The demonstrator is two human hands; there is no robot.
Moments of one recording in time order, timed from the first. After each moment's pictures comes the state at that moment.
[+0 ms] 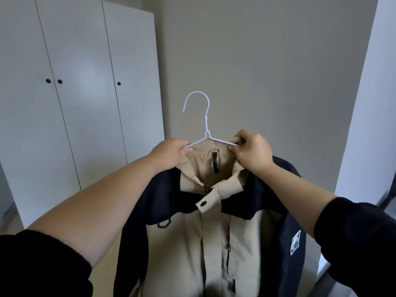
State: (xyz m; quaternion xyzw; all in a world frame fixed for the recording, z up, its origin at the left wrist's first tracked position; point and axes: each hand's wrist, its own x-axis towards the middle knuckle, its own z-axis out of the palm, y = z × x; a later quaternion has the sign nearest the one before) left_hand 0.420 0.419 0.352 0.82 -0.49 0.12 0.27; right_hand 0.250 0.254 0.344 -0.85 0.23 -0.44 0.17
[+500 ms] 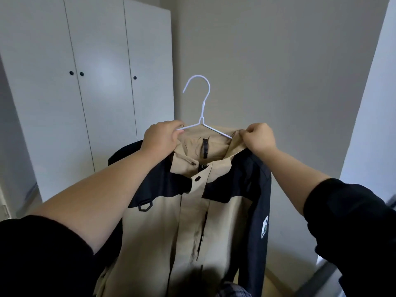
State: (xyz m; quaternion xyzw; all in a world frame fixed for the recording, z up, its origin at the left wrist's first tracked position) left_hand 0.394 0.491 0.350 0.78 -0.43 0.33 0.32; right_hand 0.244 0.282 0.357 -0.84 0.29 -0.40 0.24
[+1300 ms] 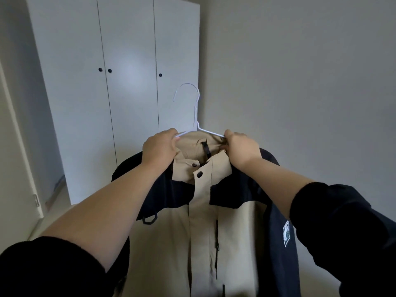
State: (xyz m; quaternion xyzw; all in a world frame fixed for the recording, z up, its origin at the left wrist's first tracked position) left_hand 0.489 0.527 0.325 0.85 -0.30 0.33 0.29; right_hand 0.385 0.334 0.335 -0.93 0.16 -0.32 -0.04
